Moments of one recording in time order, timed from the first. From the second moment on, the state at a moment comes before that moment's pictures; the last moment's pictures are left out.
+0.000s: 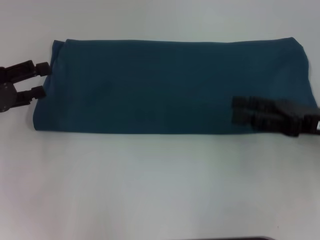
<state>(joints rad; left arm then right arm) -0.43 -1.97 -2.67 -0.65 -1.05 1.64 -2.41 0.40 2.06 -0.48 -0.52 -2.04 -1.89 1.61</state>
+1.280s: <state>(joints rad) -0.48 -2.03 -2.61 -0.57 -1.04 1.22 -2.55 0.41 2.06 -0.49 -0.50 -2.21 -1.86 1.67</state>
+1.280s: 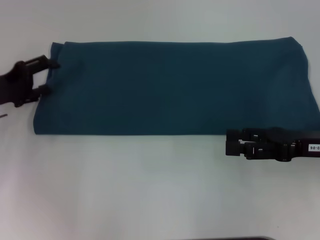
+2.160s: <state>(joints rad) -0.49 -2.04 -2.52 -0.58 -1.03 1.12 -2.56 0.42 2.06 -0.49 -0.50 -2.21 -1.83 1.68</state>
